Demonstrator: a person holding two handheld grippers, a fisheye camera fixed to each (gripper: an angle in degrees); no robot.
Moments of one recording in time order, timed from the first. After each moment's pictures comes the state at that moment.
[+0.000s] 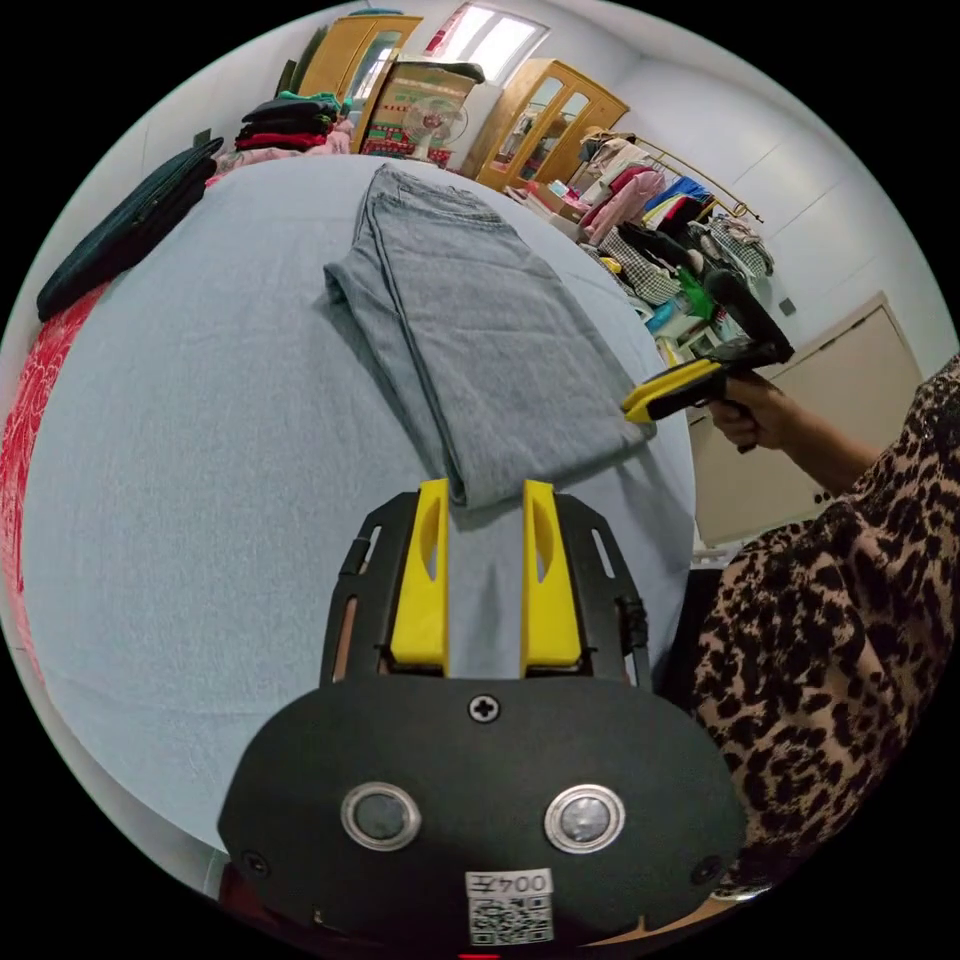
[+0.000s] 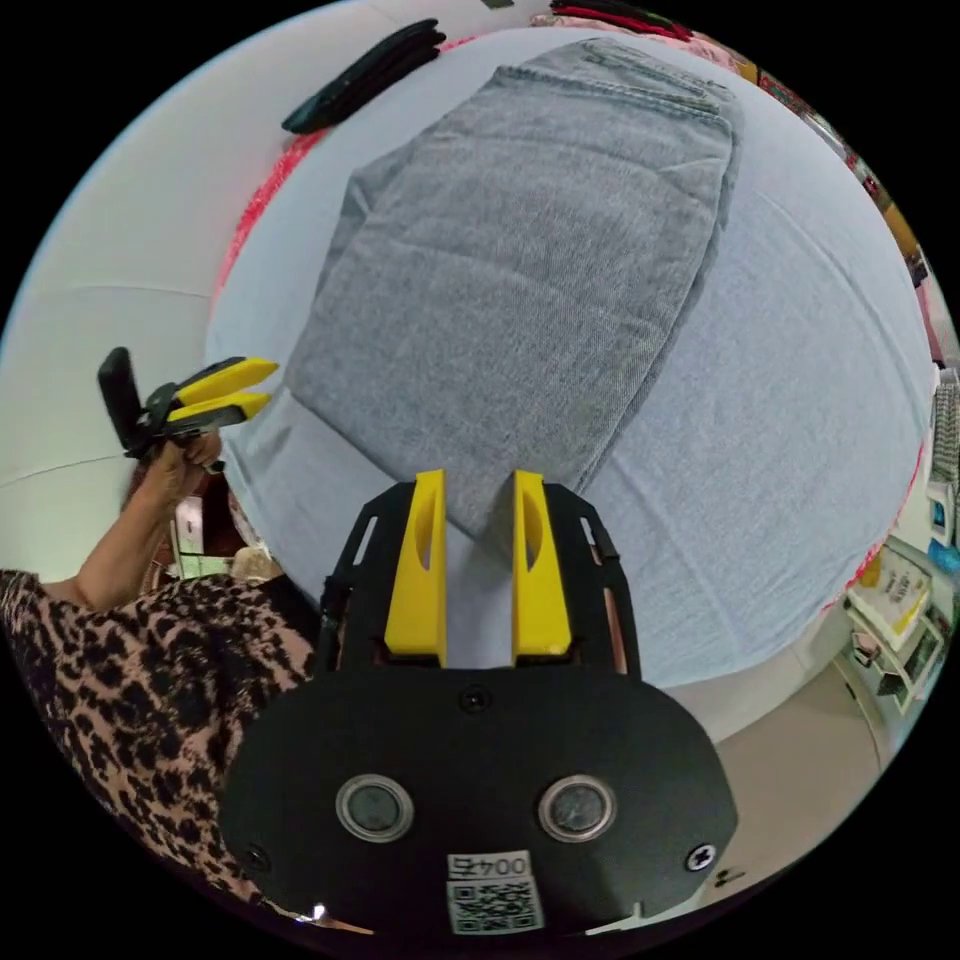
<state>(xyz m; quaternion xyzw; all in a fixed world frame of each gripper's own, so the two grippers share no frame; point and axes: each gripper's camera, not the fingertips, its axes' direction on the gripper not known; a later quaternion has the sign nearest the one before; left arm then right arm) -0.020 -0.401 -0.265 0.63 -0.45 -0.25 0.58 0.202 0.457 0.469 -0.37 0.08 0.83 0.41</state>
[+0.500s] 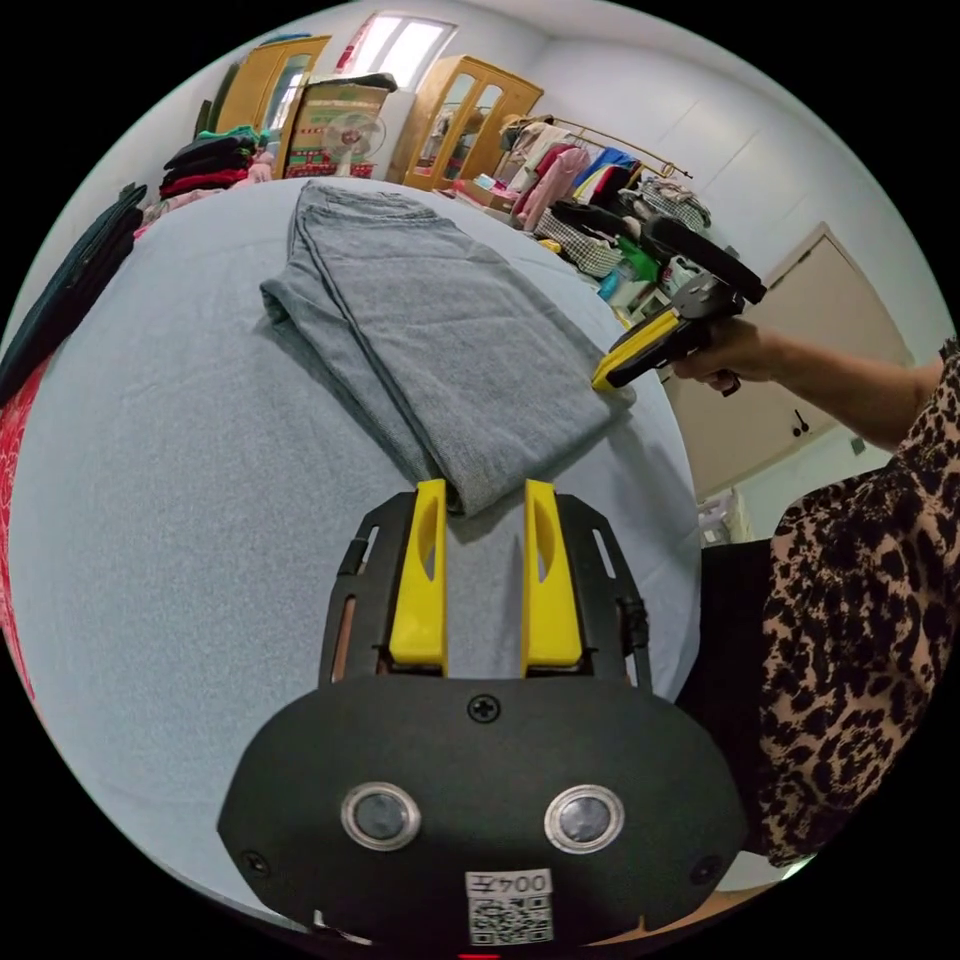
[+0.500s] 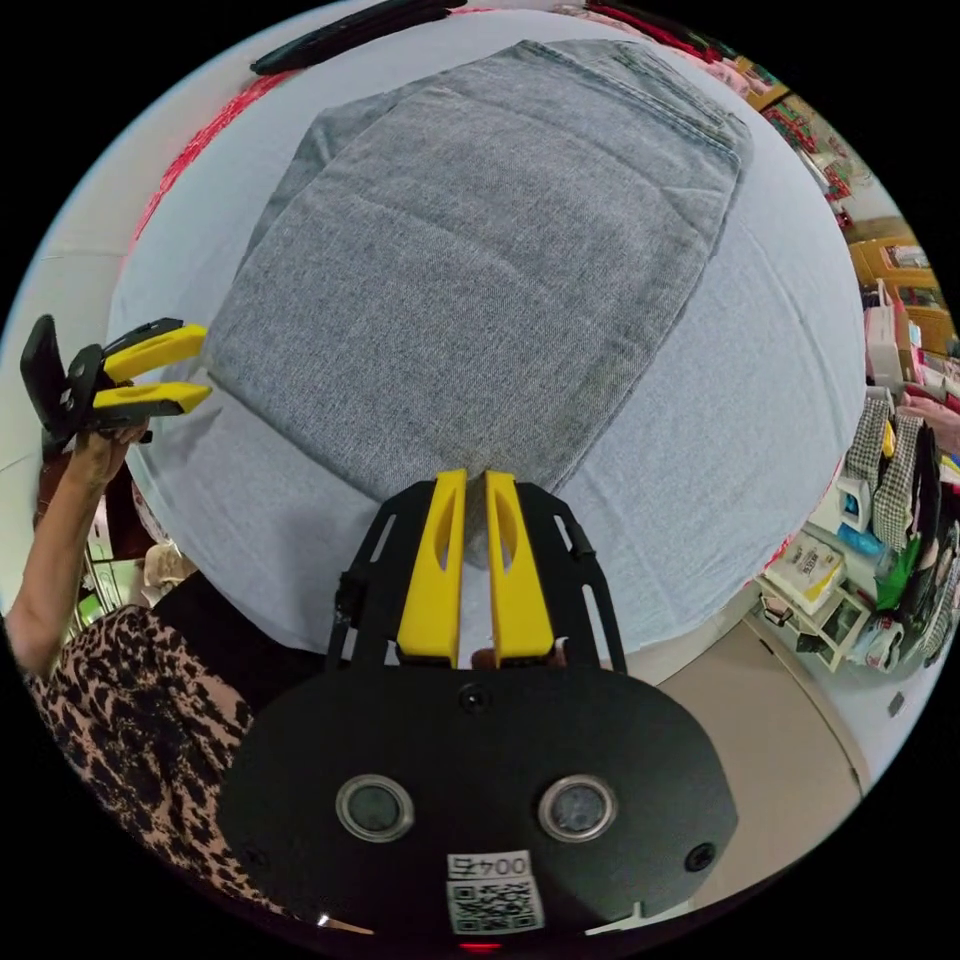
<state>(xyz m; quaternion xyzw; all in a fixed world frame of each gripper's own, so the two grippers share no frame) -0.053 -0.385 -0.255 0.59 -0.50 -0.17 0.61 0.194 0.477 0.536 -0.52 0.11 0.76 0.38</state>
